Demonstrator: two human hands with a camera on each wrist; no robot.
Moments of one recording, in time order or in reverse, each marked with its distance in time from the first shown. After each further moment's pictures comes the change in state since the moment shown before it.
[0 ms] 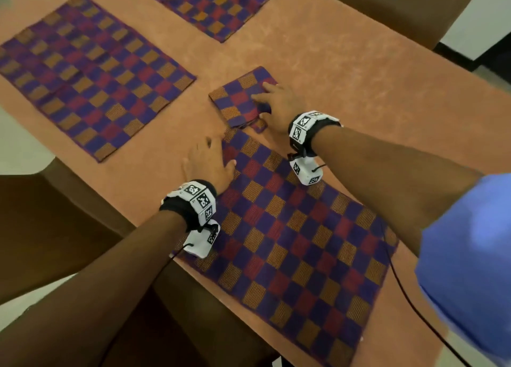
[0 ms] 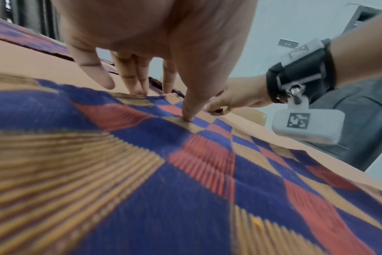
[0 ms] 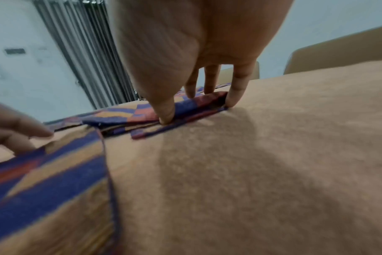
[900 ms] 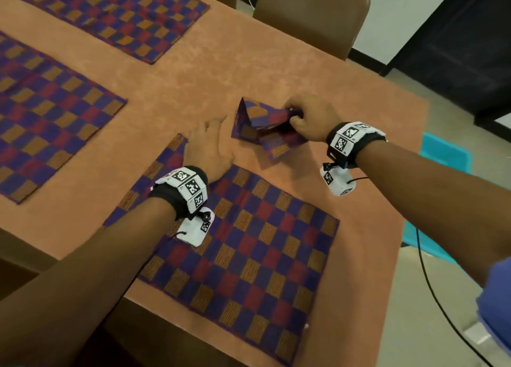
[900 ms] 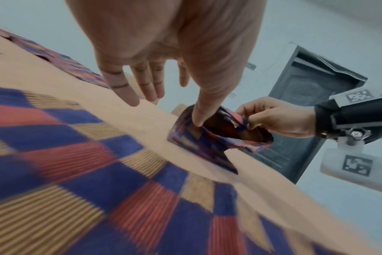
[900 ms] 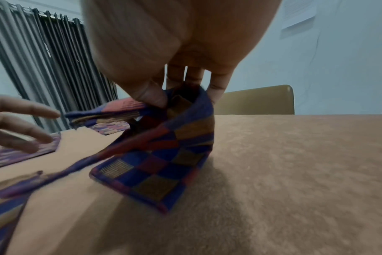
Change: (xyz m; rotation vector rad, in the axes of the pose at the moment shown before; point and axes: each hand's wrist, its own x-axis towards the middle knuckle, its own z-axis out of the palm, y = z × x) left_hand 0.021 0.108 -0.010 -0.311 -0.027 0.372; right_hand -0.149 0.113 -0.086 0.069 0.207 0.176
